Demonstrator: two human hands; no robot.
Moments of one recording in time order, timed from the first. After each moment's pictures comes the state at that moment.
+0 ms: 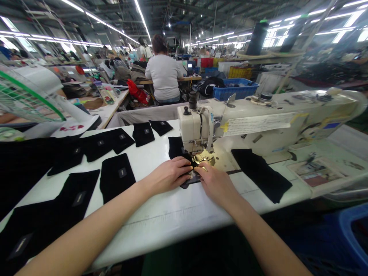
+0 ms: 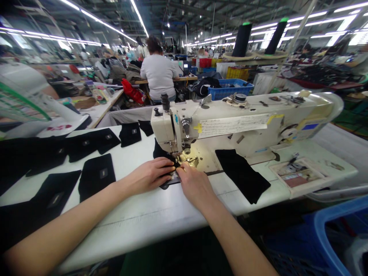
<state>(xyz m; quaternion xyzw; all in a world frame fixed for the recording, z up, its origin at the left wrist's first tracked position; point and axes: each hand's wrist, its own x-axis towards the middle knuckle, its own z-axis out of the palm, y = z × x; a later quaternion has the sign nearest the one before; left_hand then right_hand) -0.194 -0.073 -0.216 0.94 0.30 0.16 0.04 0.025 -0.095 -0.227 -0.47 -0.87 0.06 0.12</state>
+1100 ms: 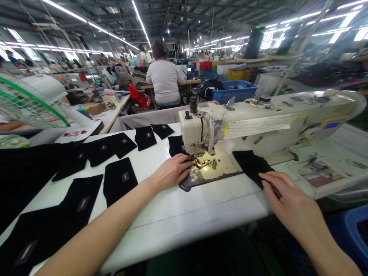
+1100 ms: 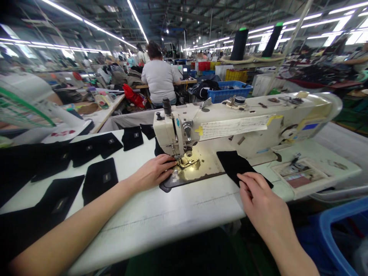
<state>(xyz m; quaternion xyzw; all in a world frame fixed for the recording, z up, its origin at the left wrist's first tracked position) -0.196 -0.057 -0.219 0.92 0.35 0.16 0.01 0.164 -0.139 -0.232 -0.57 -0.75 -0.14 0.30</state>
